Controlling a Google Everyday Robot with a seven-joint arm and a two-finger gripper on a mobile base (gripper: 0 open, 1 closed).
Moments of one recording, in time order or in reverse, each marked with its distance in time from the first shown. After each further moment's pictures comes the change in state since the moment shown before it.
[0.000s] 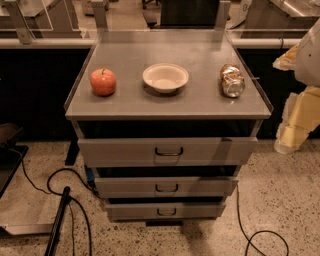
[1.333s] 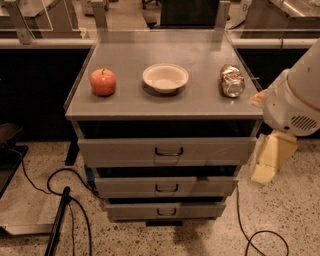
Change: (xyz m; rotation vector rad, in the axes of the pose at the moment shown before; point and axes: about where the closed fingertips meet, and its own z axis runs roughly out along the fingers) arm -0.010 0.043 0.066 -0.085 -0.046 -0.007
